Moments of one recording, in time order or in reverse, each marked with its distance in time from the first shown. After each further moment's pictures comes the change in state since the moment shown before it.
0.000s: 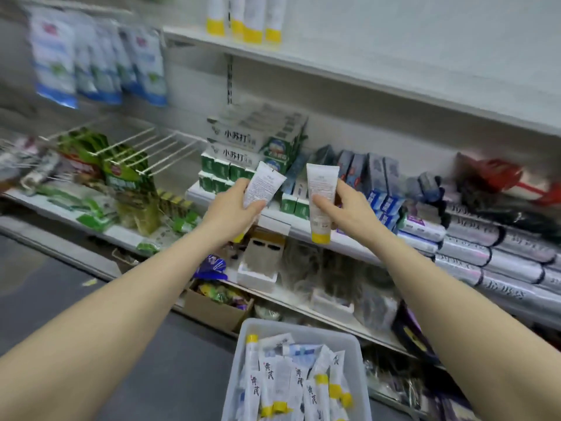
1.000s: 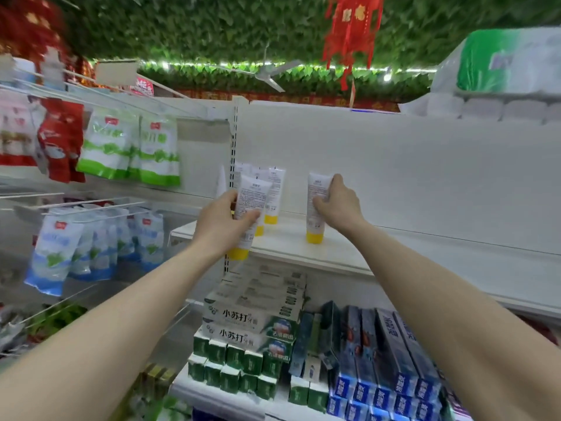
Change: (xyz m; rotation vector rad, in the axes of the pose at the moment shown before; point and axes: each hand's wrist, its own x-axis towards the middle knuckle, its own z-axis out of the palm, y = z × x) left_hand 0.207 0.101 -0.179 -0.147 0.386 0.244; right_hand 0.265 -0.146 -0.135 -0.187 0.496 -0.029
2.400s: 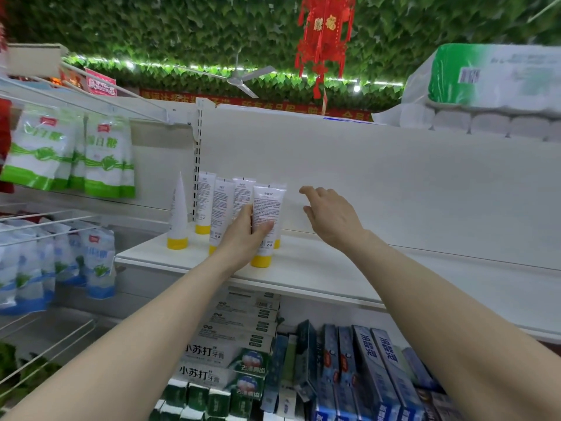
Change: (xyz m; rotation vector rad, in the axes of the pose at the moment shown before) left_hand 0.061 -0.002 0.101 -0.275 -0.231 0.043; right_hand 0.042 0.047 -0.008 -0.575 0.044 -0.365
